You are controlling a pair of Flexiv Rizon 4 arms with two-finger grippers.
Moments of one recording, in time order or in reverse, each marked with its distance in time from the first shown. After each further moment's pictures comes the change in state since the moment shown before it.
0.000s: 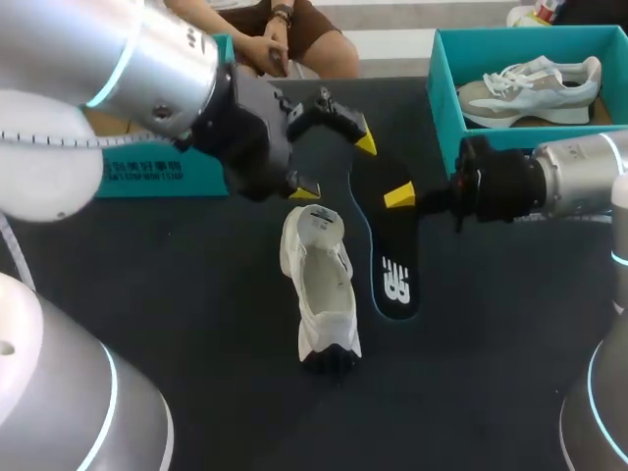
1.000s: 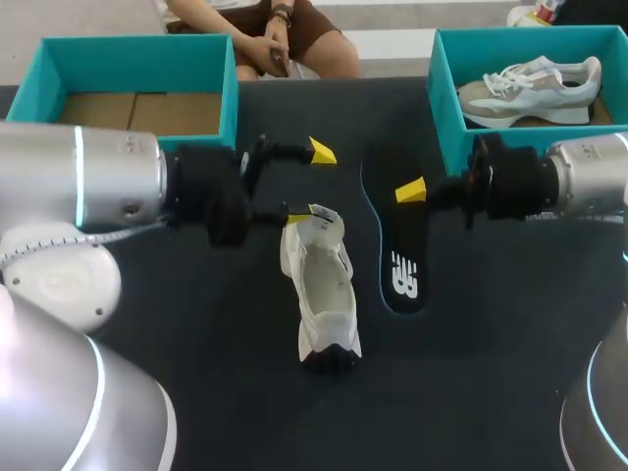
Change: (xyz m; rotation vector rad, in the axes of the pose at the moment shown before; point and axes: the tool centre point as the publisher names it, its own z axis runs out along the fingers) left arm 0.057 0.029 0.022 -0.078 -0.409 -0.157; right arm 0.001 0.005 -0.014 -0.038 -0.006 -0.001
